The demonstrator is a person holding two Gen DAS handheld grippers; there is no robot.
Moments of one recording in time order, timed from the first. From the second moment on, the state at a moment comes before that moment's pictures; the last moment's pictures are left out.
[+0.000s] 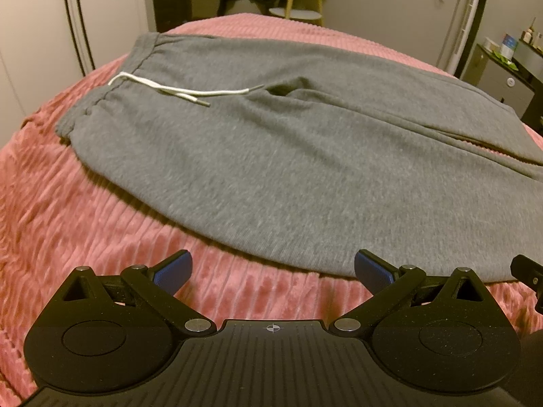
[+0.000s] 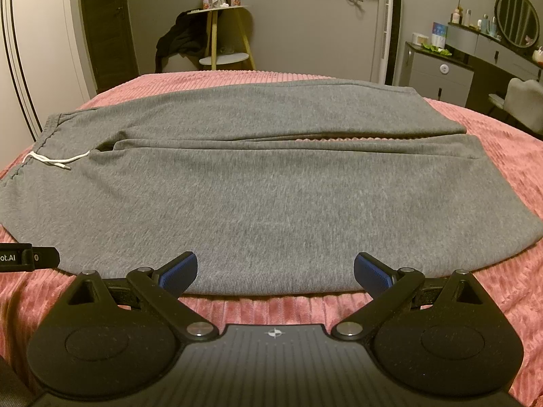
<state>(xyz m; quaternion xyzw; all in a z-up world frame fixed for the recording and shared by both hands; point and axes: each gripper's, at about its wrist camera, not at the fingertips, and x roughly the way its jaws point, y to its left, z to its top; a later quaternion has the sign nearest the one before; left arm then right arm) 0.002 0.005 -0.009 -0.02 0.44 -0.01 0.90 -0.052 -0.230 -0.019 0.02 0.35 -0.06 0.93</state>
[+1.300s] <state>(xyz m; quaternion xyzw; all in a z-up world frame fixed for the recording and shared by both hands) 0.005 0.008 -0.010 -0.03 0.46 0.00 0.89 -0.052 -0.231 -0.020 0.02 0.36 -0.06 0.93</state>
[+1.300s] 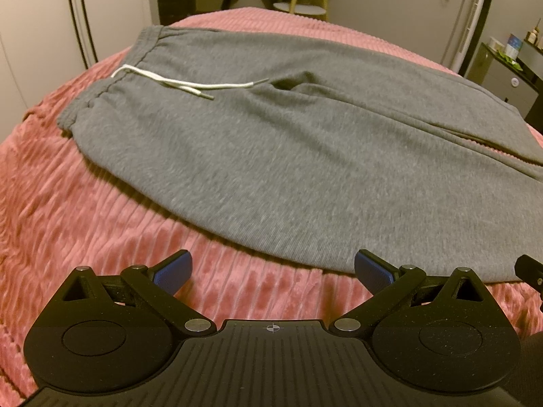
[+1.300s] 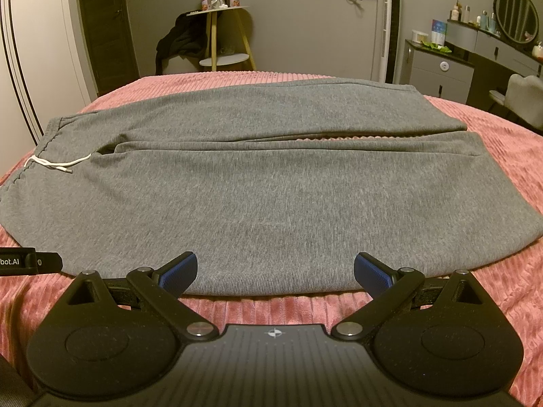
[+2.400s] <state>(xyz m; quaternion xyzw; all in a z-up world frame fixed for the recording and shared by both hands) 0.007 0.005 -0.010 -0.03 0.46 0.00 0.89 -0.048 -0.236 -0.023 0.04 0.37 -0.05 0.93</state>
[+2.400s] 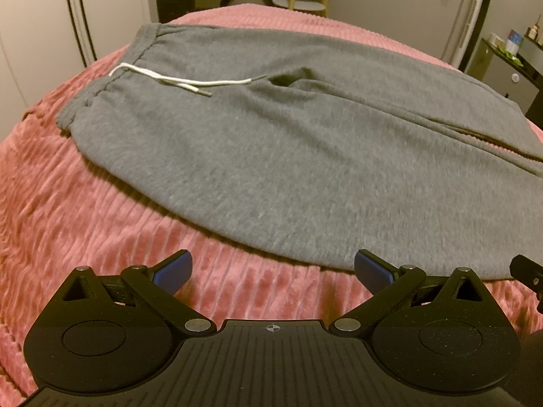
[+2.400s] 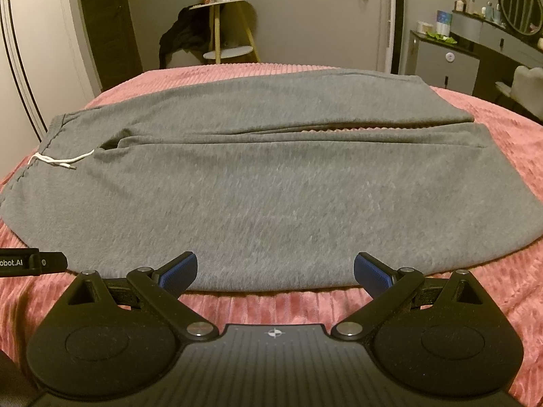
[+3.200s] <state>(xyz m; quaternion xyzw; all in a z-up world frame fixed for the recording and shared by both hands) 0.091 0.015 0.029 -0.10 0.42 0.04 0.90 0.046 -0.340 -0.054 0.07 0.48 -0.17 0.86</state>
